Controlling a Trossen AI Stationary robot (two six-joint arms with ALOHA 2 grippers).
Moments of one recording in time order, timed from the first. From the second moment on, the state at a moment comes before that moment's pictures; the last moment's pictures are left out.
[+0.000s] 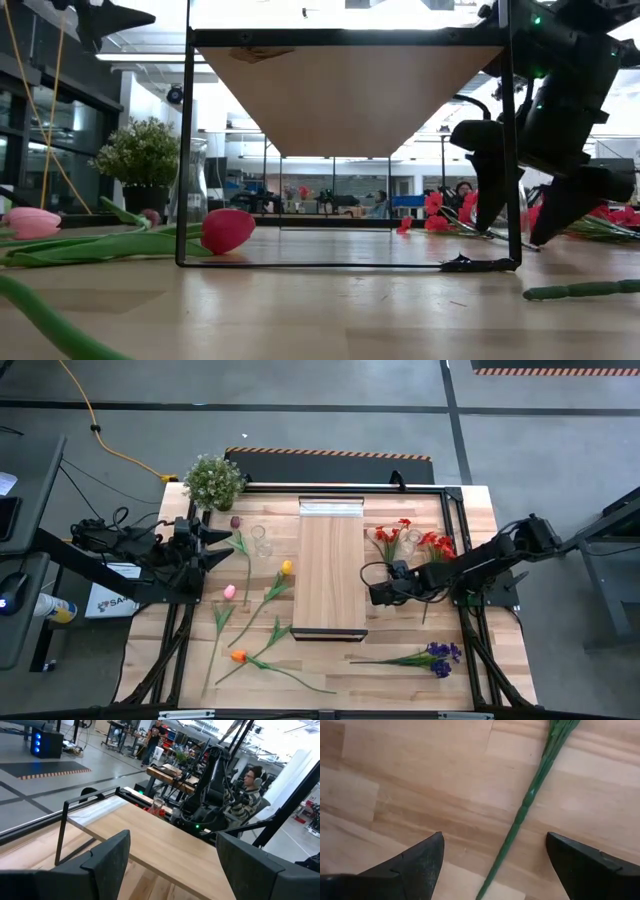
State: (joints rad) left arm -0.38 0.24 0.55 -0.35 -0.65 -0.42; right arm 0.21 1.46 0.61 -0.41 0.26 1.54
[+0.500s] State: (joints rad) left arm -0.38 0.24 0.55 -0.35 -0.65 -0.42; right arm 0.16 1.46 0.61 -0.46 0.26 1.52
